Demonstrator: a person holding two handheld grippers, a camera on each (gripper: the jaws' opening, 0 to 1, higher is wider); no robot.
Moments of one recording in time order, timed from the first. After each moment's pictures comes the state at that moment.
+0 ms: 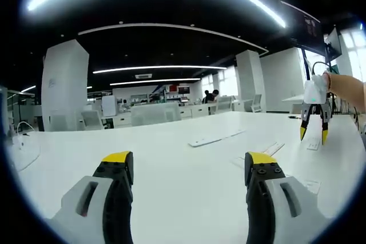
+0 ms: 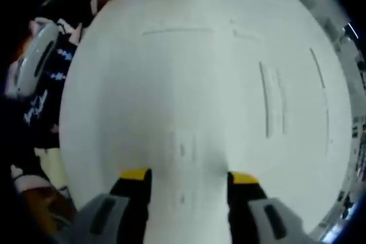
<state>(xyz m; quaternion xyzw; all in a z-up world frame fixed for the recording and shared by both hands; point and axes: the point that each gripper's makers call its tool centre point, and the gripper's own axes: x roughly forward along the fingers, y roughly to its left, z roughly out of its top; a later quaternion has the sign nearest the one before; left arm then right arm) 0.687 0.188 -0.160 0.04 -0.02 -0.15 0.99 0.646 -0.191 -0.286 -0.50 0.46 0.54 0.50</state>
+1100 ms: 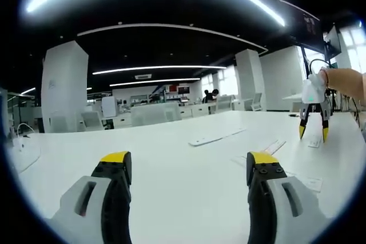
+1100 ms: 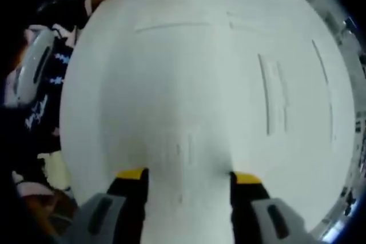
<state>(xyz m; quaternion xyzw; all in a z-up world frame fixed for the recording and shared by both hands) 0.689 0.187 -0.163 0.05 -0.02 -0.15 0.99 0.649 -0.193 -0.288 -0.50 0.48 0.53 0.49</state>
